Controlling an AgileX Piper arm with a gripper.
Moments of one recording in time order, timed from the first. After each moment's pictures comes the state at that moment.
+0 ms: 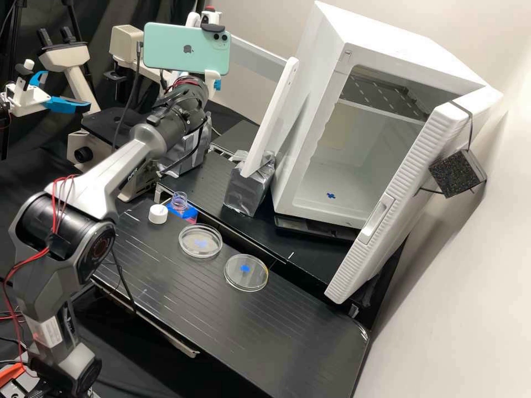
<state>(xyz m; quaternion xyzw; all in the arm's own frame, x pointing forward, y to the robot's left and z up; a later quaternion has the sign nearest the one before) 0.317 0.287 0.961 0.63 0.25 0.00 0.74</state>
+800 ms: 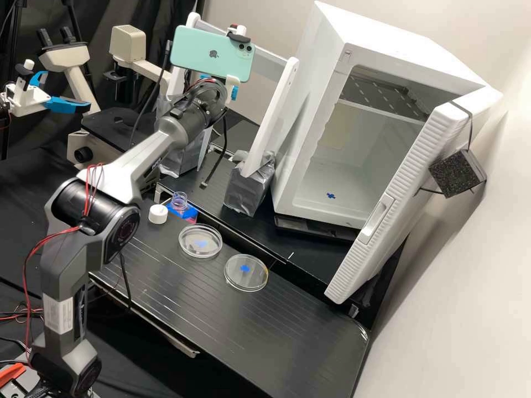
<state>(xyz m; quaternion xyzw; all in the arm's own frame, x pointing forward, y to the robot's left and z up) 0.366 0.276 0.960 0.67 0.23 -0.07 0.71</state>
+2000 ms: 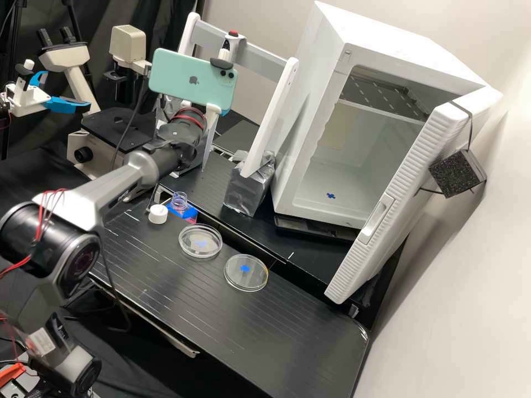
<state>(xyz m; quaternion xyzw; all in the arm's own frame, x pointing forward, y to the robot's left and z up) 0.293 0.233 0.931 0.69 0.20 0.02 0.70</state>
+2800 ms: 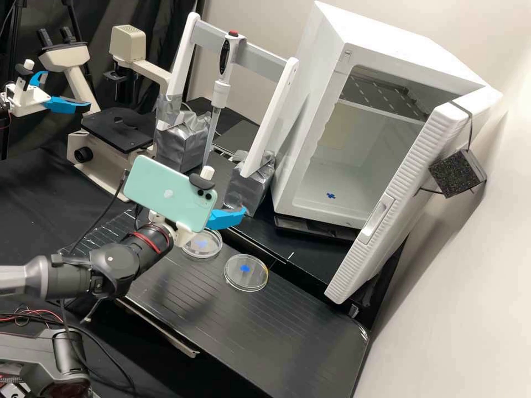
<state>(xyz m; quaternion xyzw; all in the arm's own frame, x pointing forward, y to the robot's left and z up) 0.143 0.089 0.912 0.72 0.04 -0.01 0.69</state>
